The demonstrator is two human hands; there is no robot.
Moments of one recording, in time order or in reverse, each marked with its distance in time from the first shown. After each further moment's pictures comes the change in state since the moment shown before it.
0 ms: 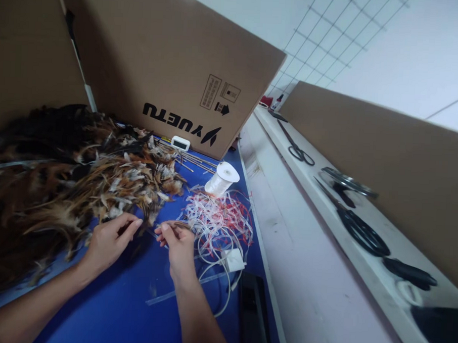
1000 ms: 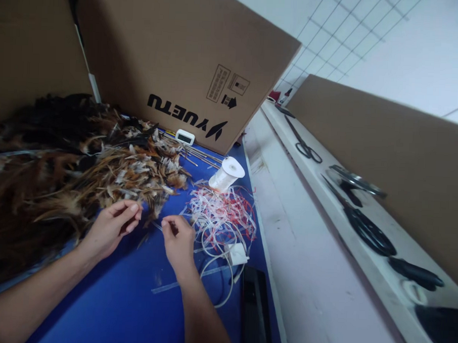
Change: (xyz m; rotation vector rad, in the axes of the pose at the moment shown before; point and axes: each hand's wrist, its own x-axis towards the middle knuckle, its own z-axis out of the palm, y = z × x) left_hand 0.011 0.018 -0.009 -0.976 -0.051 -0.518; right_hand 0.000 0.010 -0.005 -0.620 -0.004 -0.285
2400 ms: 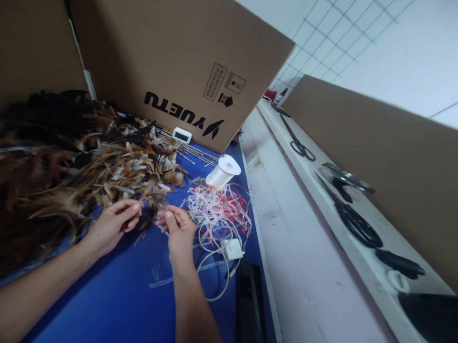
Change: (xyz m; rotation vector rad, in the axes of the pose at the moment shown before) left_hand 0.004 -0.012 0.001 -0.083 0.019 -0.027; right_hand 0.004 -0.011 0.005 0.592 0.090 0.221
